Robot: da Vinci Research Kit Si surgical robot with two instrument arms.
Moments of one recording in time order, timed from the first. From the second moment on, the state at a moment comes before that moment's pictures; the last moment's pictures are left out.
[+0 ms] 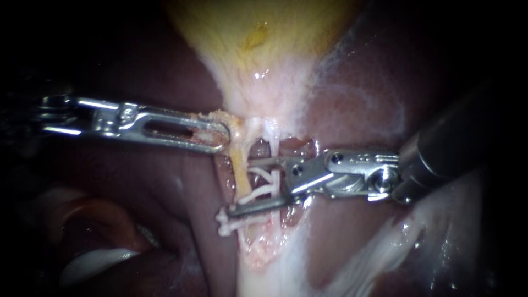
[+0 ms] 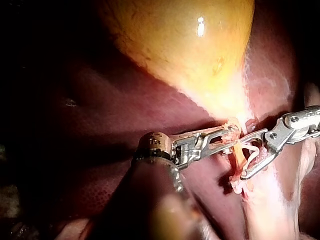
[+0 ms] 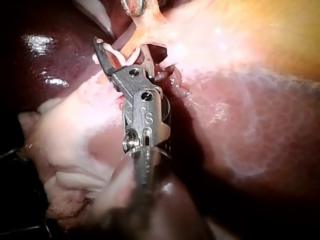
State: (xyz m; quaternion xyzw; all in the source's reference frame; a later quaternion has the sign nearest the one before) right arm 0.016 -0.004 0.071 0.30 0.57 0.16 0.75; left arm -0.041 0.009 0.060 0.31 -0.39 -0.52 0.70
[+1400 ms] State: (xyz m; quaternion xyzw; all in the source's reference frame) right arm 0.015 -0.003 0.073 0.36 0.56 0.26 0.71; left arm -0.041 0.010 0.061 0.31 -0.39 -0.52 0.70
